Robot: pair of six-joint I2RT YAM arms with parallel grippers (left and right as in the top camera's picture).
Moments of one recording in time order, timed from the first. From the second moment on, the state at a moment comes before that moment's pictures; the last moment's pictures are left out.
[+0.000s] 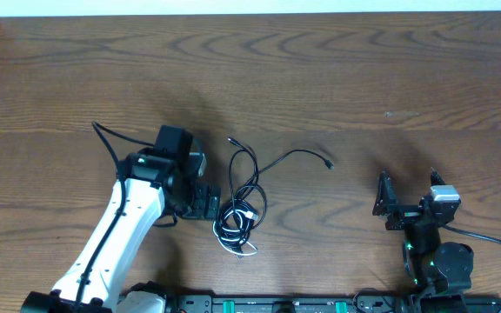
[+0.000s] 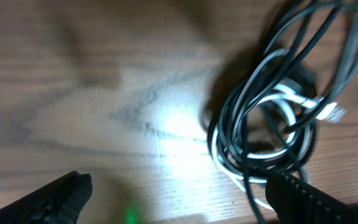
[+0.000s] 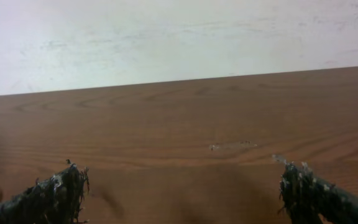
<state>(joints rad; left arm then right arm) -0.22 1.33 0.88 -1.07 0.16 -0.12 0.09 0.01 0.01 -0.07 0.02 0.14</state>
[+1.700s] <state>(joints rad) -0.36 1.34 0.69 -0.87 0.22 -0.18 0.09 0.01 0.01 -0.07 0.02 0.14</state>
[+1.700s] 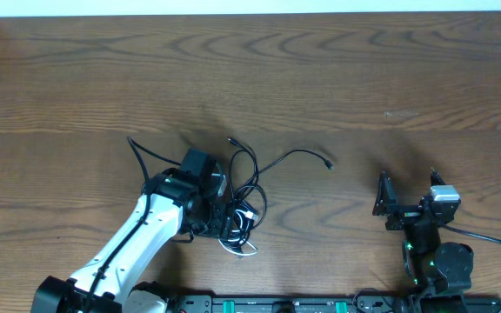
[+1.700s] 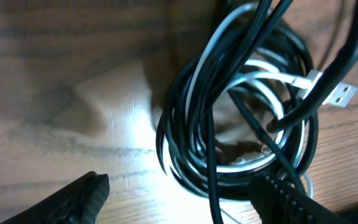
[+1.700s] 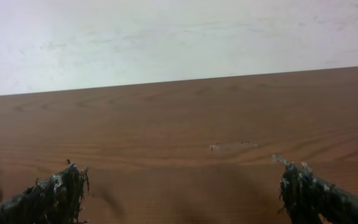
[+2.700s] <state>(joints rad) -0.36 1.34 0.65 -0.69 0.15 -0.18 0.09 0.01 0.01 -0.07 0.02 0.14</state>
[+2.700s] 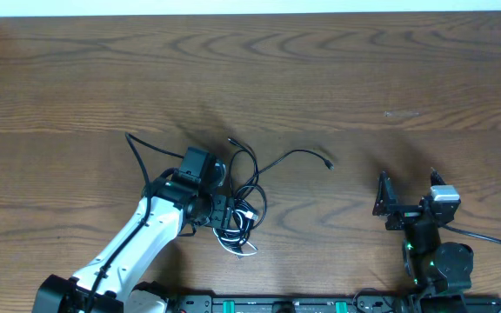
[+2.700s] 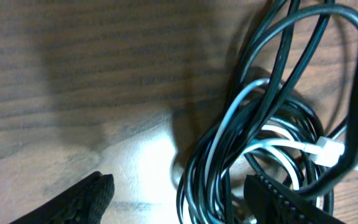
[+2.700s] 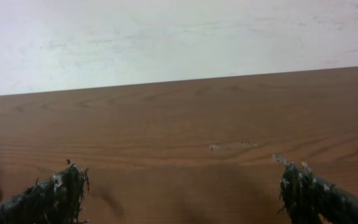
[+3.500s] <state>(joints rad) -0.36 1.34 0.58 -0.56 0.15 -0.18 0.09 0.01 0.01 -0.07 0.02 0.14</state>
